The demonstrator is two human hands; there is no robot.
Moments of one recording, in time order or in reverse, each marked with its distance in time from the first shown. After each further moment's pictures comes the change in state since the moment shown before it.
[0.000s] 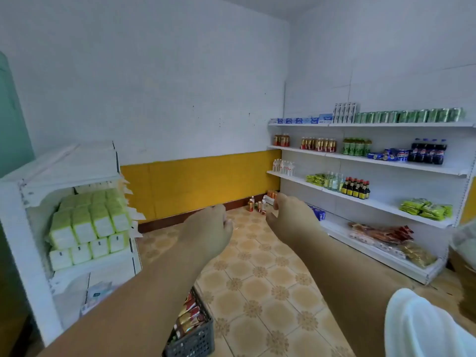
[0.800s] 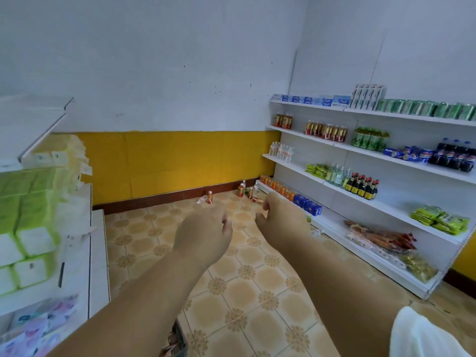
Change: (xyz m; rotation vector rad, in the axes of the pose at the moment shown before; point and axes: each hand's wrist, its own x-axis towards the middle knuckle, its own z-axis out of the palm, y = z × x) left_hand 0.231 -0.090 0.204 -0.069 0.067 -0.054; right_hand 0.247 0.034 0.200 0.005 -0.084 0.035
